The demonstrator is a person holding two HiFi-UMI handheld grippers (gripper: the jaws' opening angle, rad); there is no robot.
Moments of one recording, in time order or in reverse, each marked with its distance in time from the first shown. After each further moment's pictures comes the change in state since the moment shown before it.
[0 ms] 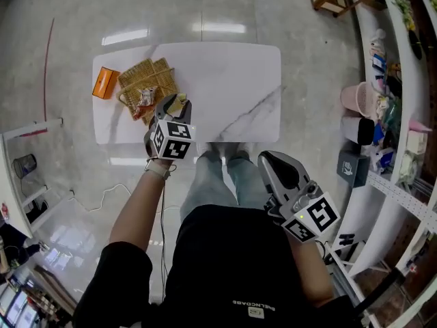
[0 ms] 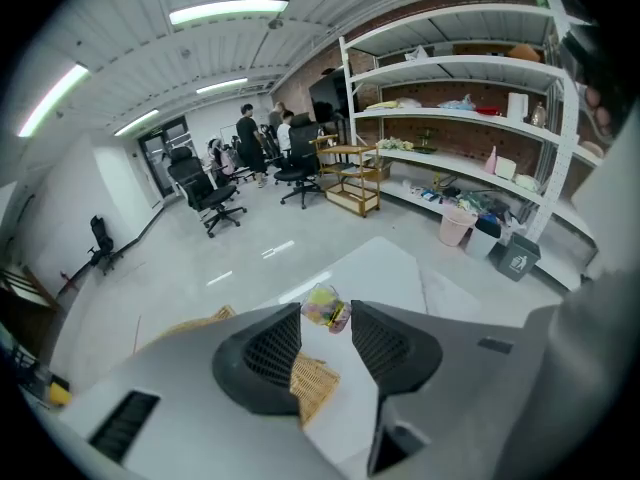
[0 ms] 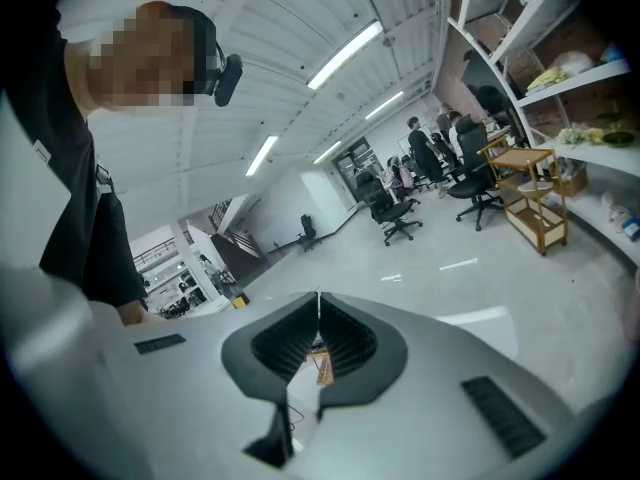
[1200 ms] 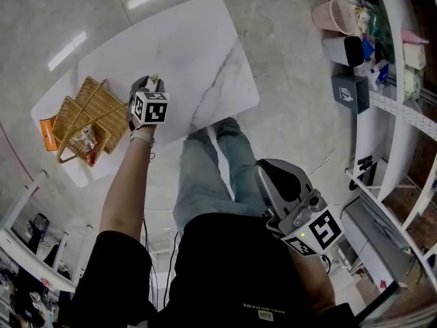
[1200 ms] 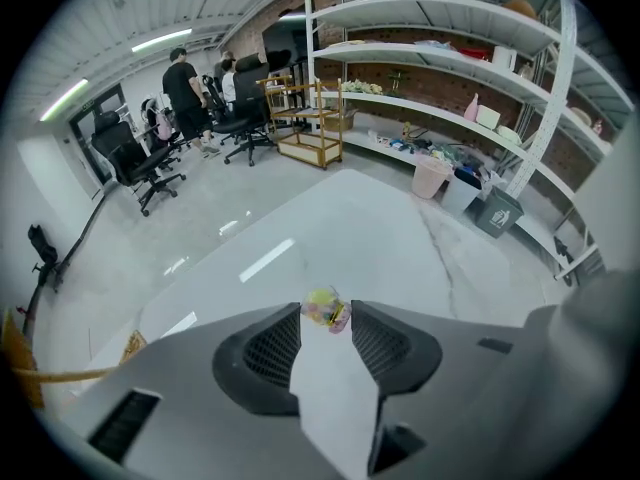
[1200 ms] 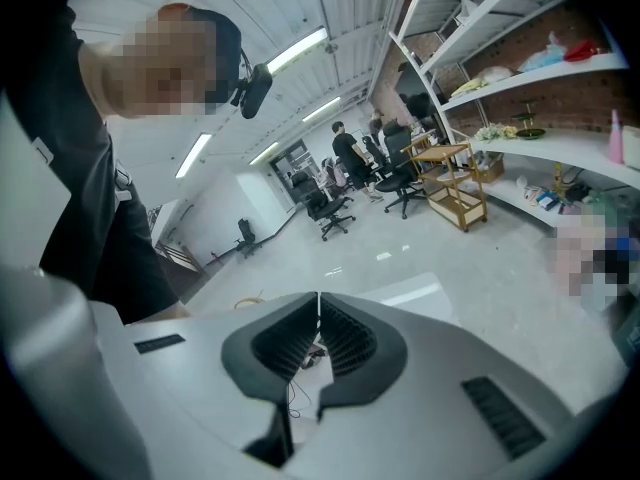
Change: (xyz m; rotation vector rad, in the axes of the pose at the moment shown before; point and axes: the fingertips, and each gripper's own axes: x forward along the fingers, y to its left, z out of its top) left arm 0.251 -0.087 -0.066 0.151 0.215 -0.223; right arm -0.032 -0.084 -0.068 0.154 0.004 -0.364
